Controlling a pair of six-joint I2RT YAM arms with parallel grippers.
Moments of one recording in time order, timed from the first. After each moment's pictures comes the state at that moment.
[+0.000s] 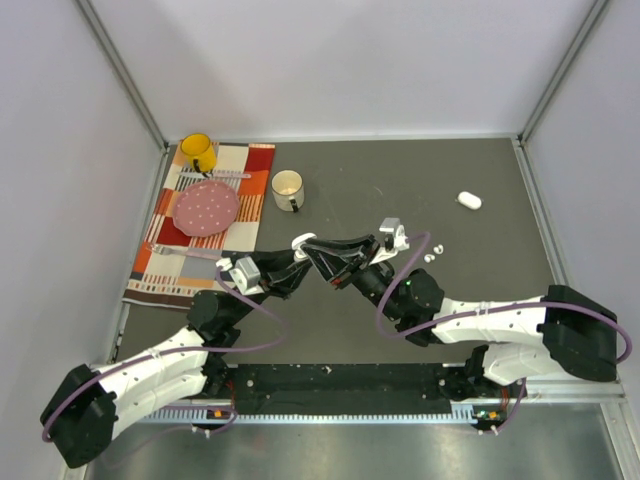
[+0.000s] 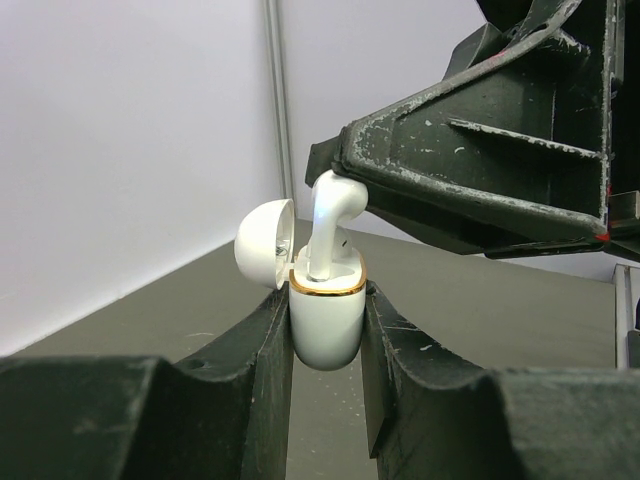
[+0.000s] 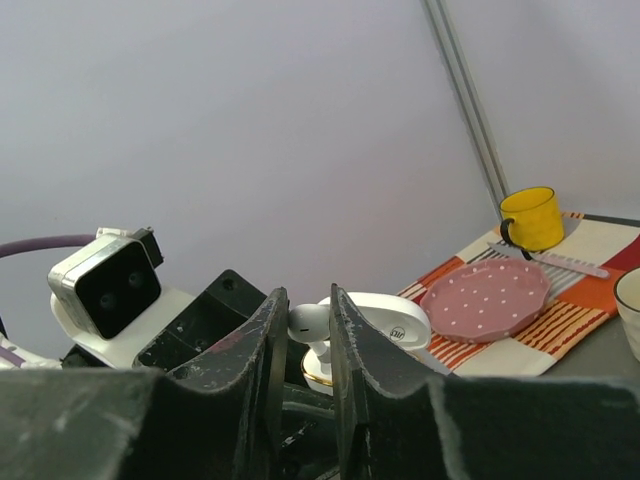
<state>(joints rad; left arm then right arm) -0.75 0.77 0.18 1.08 0.25 -0.08 1.21 1.29 0.59 1.21 0.27 0.36</state>
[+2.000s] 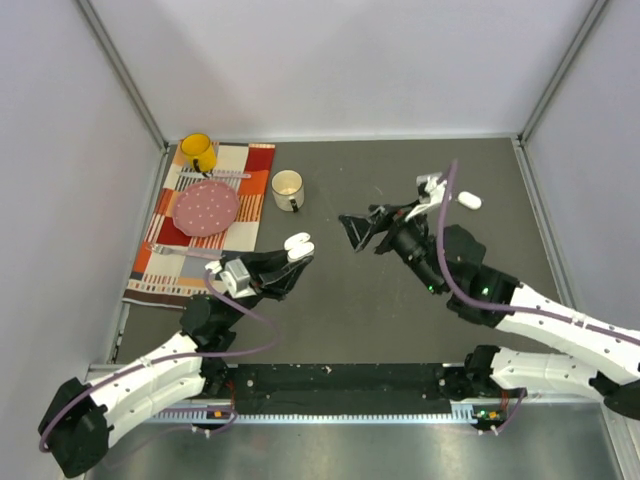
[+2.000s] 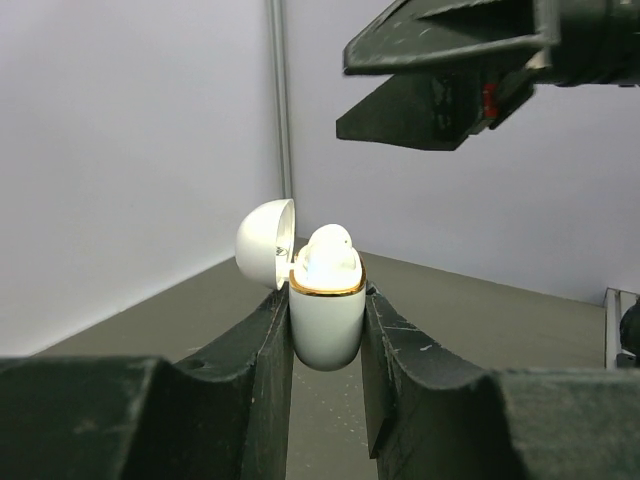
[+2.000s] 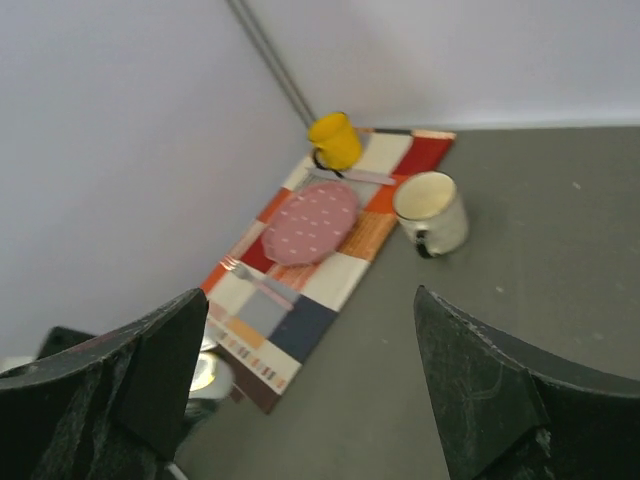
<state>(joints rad) -0.75 0.68 0.18 1.02 0.23 -0.10 1.11 0.95 0.91 0.17 0.49 0.43</state>
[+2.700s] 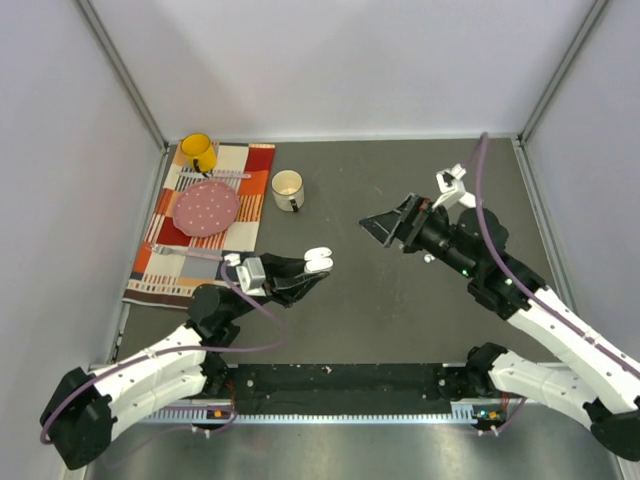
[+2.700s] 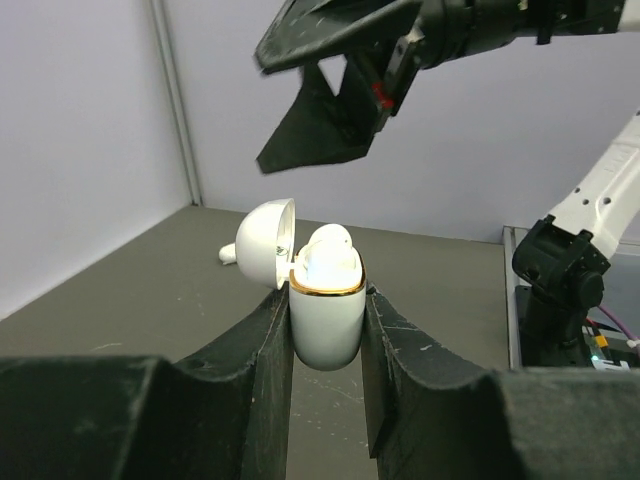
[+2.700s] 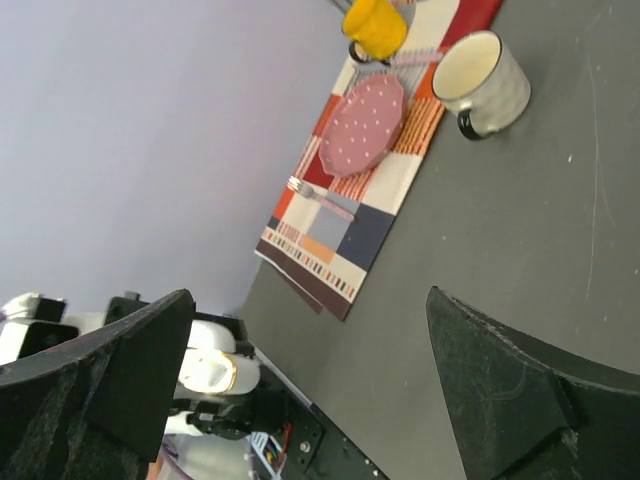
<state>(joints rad) -0.75 0.75 0.23 0.97 0.44 -0.16 0.72 0.84 0.89 -0.14 -0.04 0.81</state>
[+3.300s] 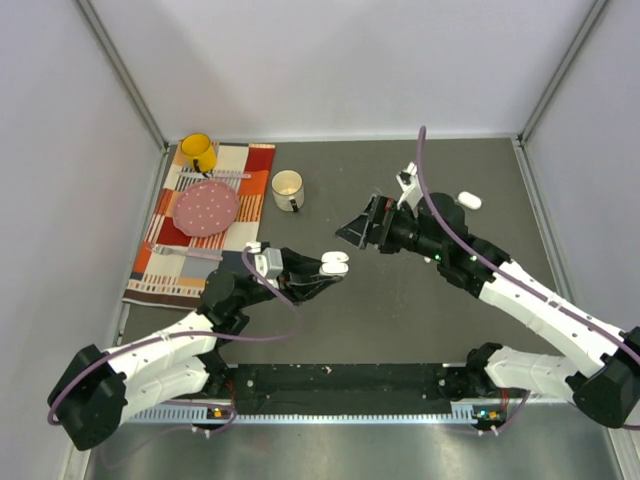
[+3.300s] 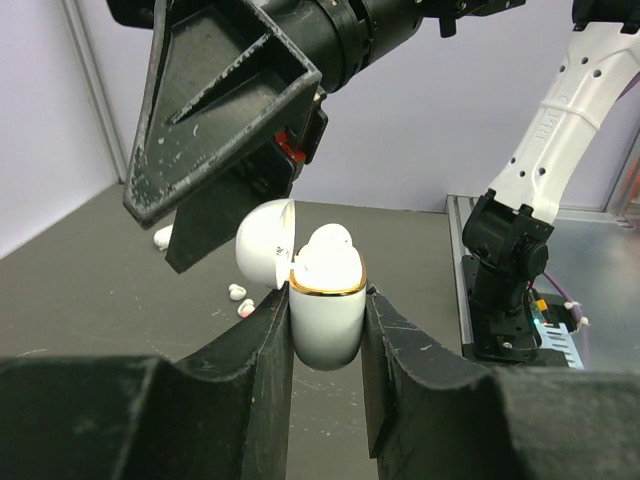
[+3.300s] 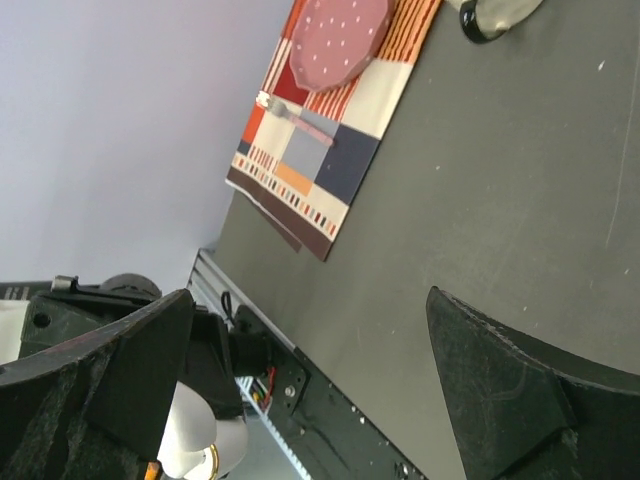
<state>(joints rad) -0.75 0.93 0.33 0.99 0.60 -0.21 0.73 1.07 0.96 -0.17 -0.17 0.81</state>
